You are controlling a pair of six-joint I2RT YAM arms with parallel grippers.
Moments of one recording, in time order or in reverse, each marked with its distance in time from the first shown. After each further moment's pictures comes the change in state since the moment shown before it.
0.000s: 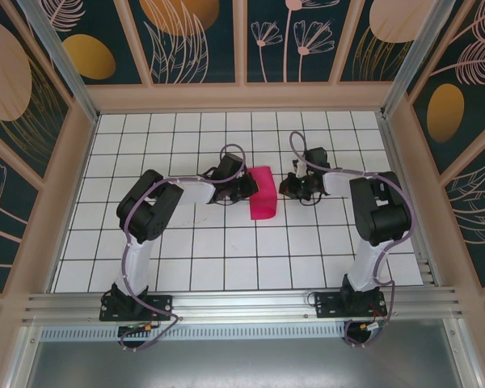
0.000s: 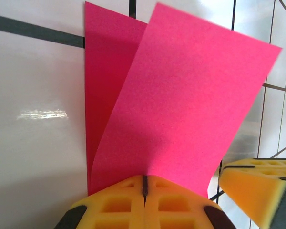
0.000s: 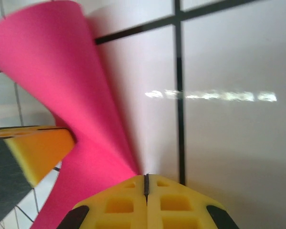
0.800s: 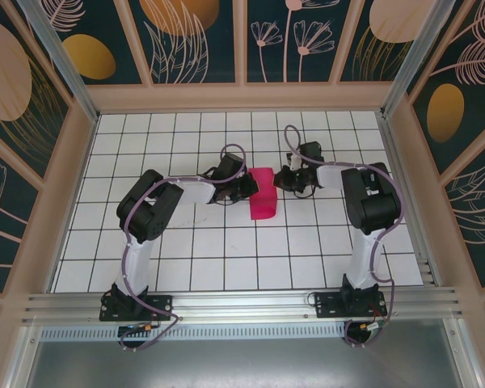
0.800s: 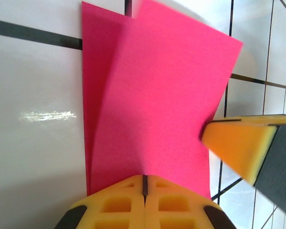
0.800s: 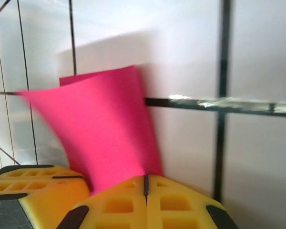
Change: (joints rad) left arm 0.000 0.001 0.001 -0.001 0.000 0.020; right arm -0.012 0.137 0.115 0.055 -0.045 -0.001
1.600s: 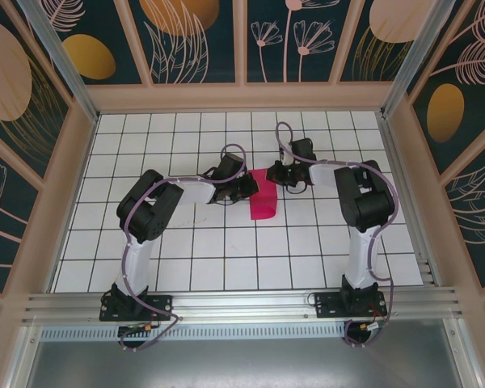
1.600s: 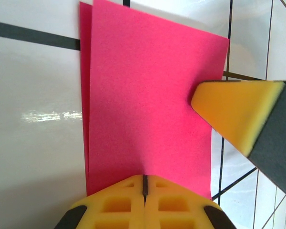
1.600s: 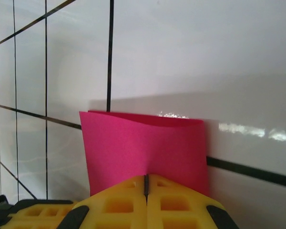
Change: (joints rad) left arm 0.000 0.001 0.000 0.000 0.001 0.006; right arm 0.061 0.050 0.066 0.090 0.052 0.031
